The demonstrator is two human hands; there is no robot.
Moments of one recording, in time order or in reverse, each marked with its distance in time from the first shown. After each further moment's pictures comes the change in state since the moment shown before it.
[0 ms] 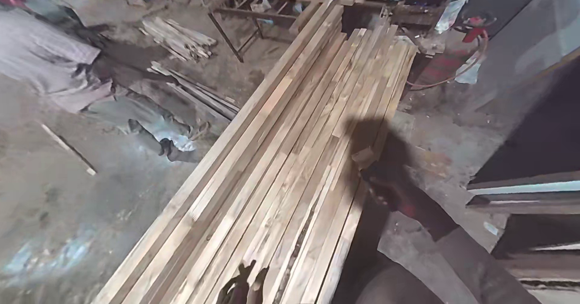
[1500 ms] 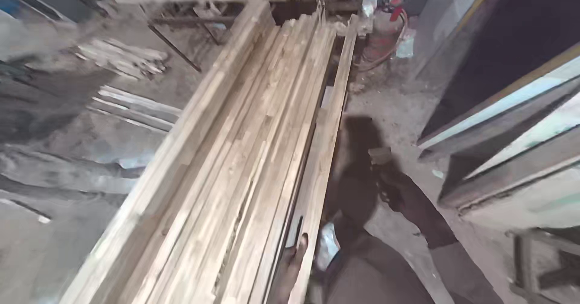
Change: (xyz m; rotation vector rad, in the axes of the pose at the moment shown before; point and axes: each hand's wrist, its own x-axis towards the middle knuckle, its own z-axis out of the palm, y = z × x) left_hand -0.079 0.214 0.048 -0.982 -0.844 -0.226; right_hand -0.201 0.111 -0.116 0.221 0.465 -0.238
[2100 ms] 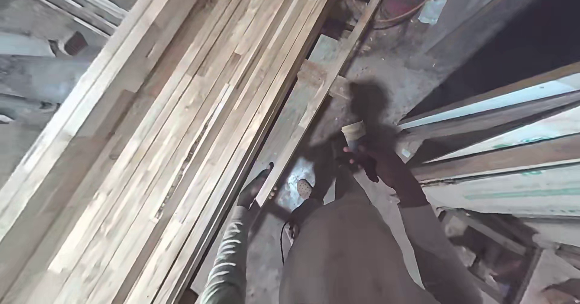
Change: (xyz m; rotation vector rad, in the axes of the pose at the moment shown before) left_hand 0.091 -0.006 0.045 -0.049 -0.157 -0.318; right_hand 0.029 -0.041 -0.080 -0.369 -0.260 0.040
